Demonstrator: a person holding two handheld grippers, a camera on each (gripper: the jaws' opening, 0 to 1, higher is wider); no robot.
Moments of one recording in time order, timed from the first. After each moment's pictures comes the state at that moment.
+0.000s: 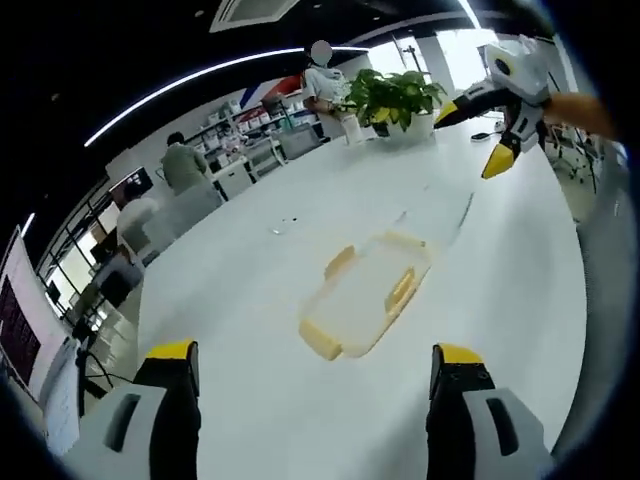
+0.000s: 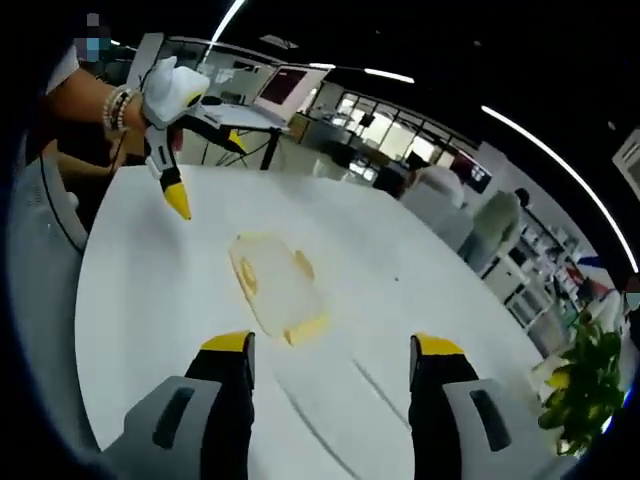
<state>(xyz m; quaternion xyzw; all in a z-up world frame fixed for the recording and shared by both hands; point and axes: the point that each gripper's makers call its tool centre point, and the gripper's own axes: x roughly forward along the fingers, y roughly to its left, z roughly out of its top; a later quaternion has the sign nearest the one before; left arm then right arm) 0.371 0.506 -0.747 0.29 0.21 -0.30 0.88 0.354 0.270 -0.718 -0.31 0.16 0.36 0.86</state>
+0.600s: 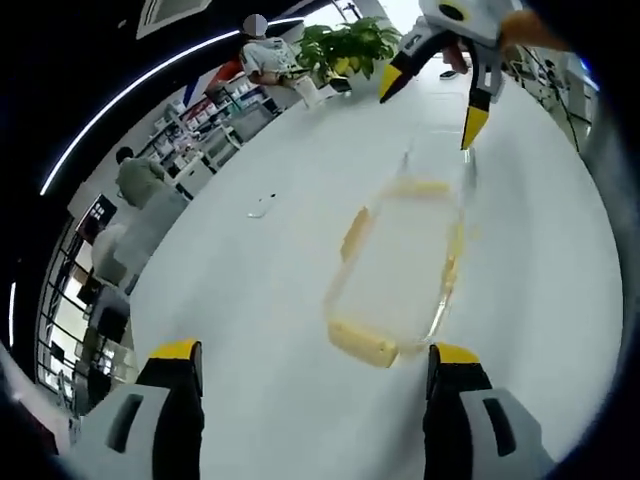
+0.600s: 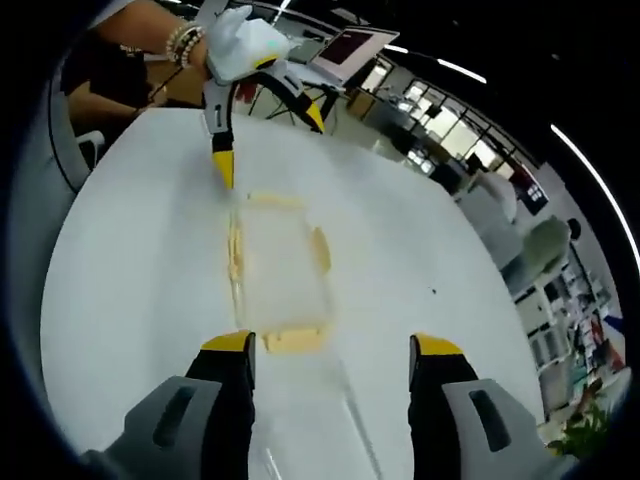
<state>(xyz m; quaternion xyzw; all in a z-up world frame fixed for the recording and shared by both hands) 0.440 0.501 -0.784 0.40 0.24 -0.34 0.82 0.411 0.302 -0.771 -0.41 0.20 0.44 0.77</state>
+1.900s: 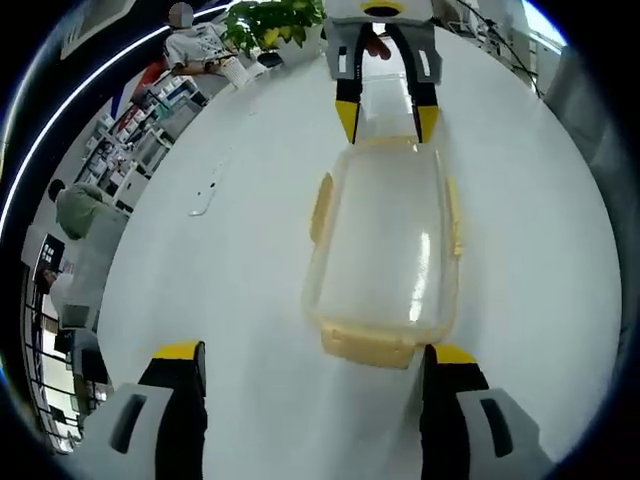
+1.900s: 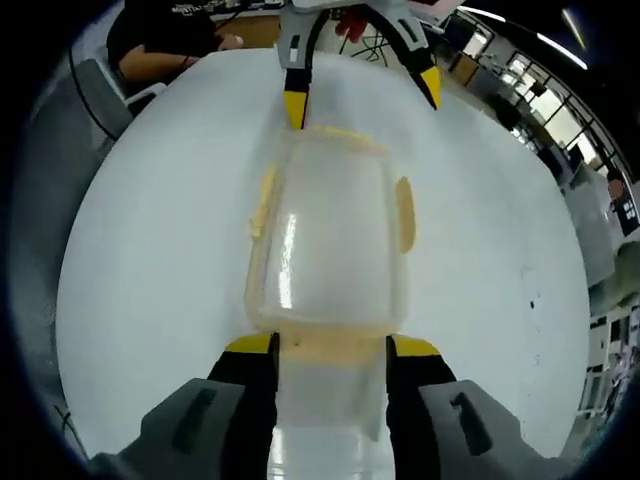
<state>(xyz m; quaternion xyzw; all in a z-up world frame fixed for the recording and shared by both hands) 0.461 0.488 -0.821 0.46 0.29 -0.44 0.71 0.420 0.321 -0.842 -0.44 0.33 0.57 0.61</state>
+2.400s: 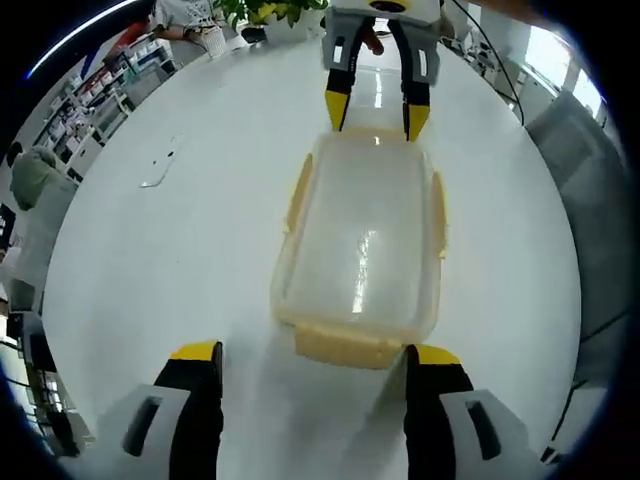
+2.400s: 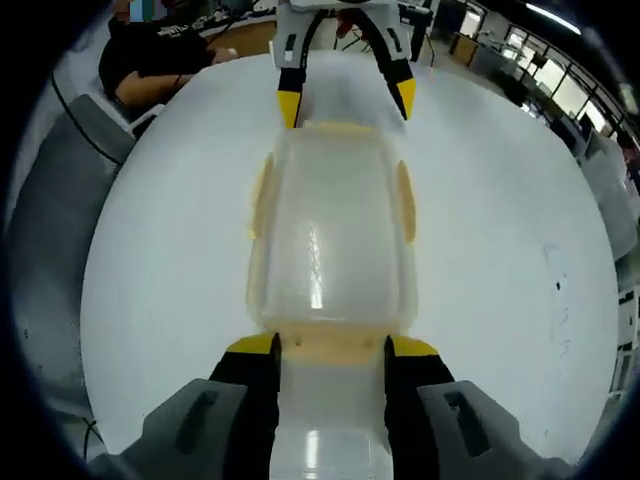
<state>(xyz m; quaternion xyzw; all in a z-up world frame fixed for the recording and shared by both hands) 0.449 0.486 -0.843 0.40 0.38 -0.50 0.66 0.419 0.318 -0.850 -0.39 0.38 0.59 0.60</state>
